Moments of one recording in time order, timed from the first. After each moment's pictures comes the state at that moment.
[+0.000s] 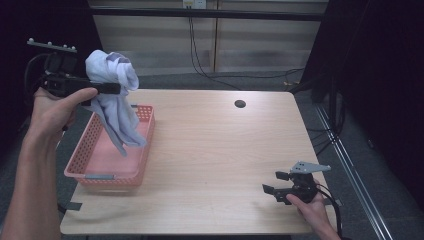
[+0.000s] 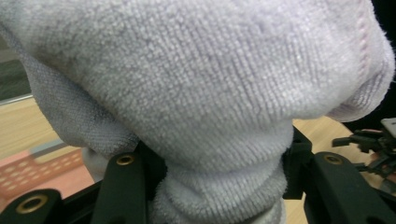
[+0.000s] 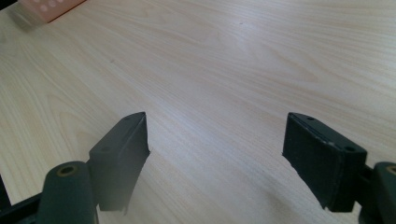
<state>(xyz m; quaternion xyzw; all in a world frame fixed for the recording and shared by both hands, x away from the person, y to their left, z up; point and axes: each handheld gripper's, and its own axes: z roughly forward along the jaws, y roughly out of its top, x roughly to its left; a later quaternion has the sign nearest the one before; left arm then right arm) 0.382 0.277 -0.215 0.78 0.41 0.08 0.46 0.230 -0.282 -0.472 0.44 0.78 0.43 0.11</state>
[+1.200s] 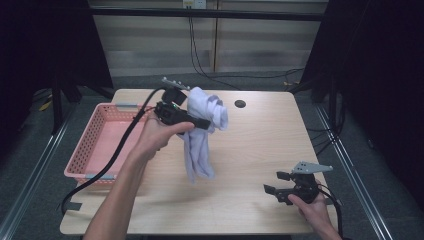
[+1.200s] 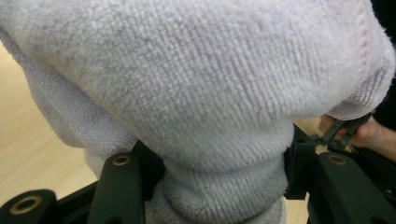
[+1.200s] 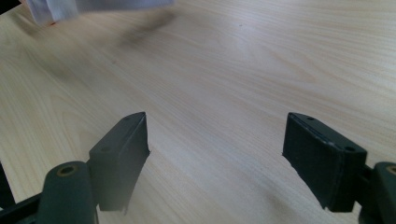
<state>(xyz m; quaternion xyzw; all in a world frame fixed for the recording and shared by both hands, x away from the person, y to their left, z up) 0.383 0.080 -0.318 0.85 0.30 -0.05 0.43 0.228 -0.285 -0.471 0.44 0.78 0.44 0.11</state>
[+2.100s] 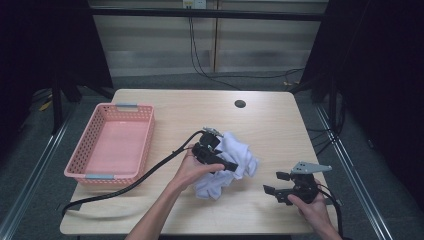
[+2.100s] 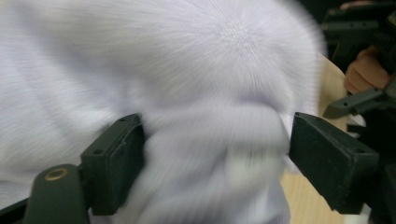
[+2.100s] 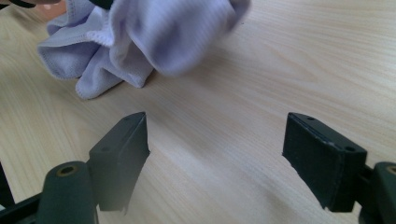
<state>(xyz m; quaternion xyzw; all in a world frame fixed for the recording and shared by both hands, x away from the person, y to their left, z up) 0.364 0.015 -0.444 0.86 0.27 -0.10 0.41 0.229 -0.285 -0.472 0.44 0.78 0.43 0.11</state>
